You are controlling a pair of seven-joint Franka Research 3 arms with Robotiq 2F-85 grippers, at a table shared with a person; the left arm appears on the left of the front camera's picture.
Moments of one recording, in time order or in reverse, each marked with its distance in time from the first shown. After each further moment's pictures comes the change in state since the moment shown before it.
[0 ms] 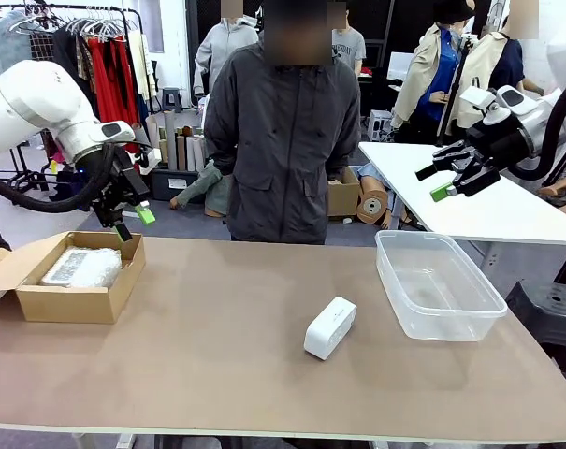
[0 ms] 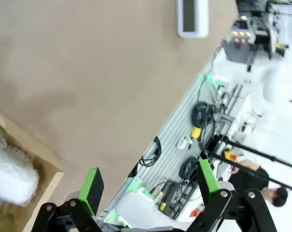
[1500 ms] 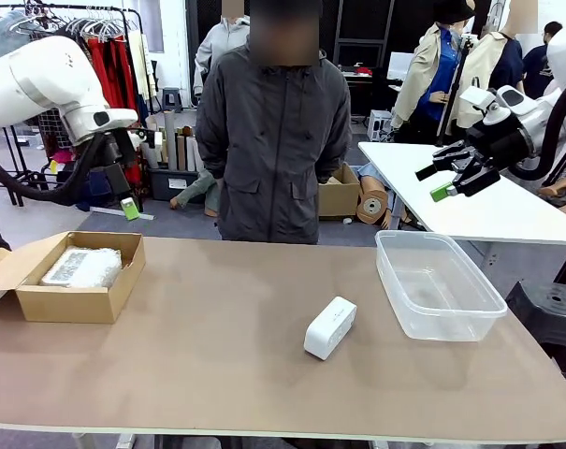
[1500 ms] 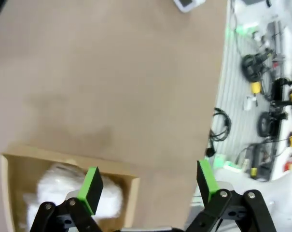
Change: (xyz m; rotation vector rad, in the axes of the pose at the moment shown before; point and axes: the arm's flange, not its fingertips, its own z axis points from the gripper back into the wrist) left arm 0.023 -0.013 0.029 0.237 0.053 -0.589; right arm 0.000 0.000 0.000 0.000 0.000 0.000
